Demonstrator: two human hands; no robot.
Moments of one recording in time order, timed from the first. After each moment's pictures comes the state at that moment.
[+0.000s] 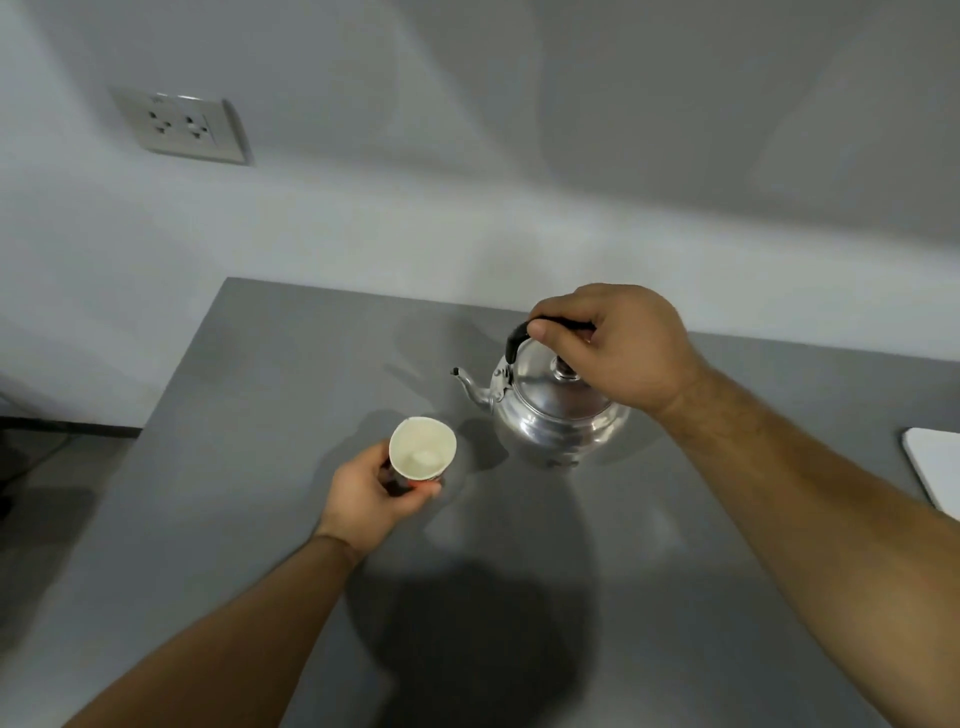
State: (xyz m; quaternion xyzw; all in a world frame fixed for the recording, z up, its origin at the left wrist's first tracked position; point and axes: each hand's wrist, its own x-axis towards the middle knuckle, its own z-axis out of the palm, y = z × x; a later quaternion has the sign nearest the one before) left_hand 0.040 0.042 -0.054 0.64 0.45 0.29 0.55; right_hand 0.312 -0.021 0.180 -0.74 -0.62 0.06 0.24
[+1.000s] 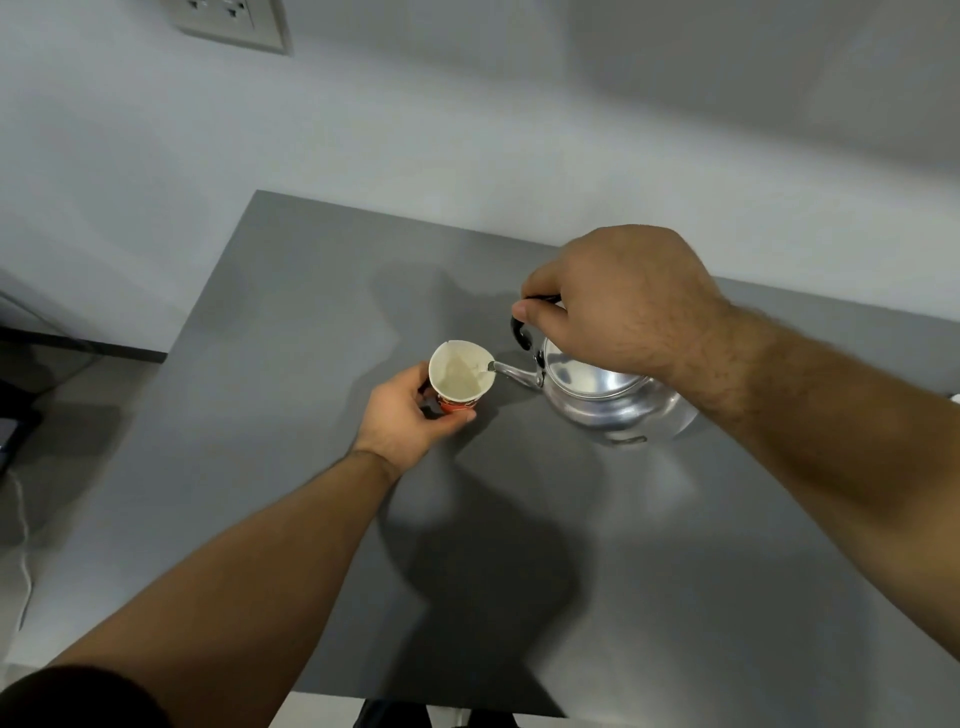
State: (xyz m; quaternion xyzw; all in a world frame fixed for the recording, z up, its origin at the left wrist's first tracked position) left_hand 0.039 0.043 -0.055 0.66 0.43 0.30 0.55; right_hand 0.235 -0.017 0.193 -0.69 -0.72 -0.03 -0.05
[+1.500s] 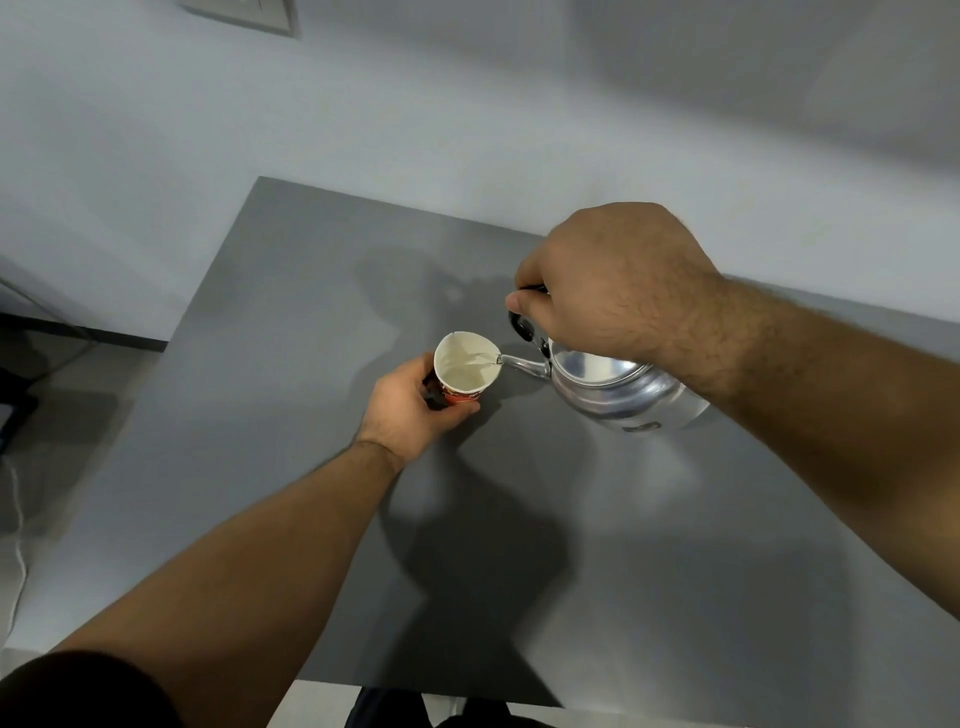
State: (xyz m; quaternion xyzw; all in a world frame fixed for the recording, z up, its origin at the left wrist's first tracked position) left_hand 0.038 0.044 -0.060 0.66 0.44 0.28 0.54; right_hand 0.211 -0.008 0.210 -0.67 -0.73 -0.04 -0.12
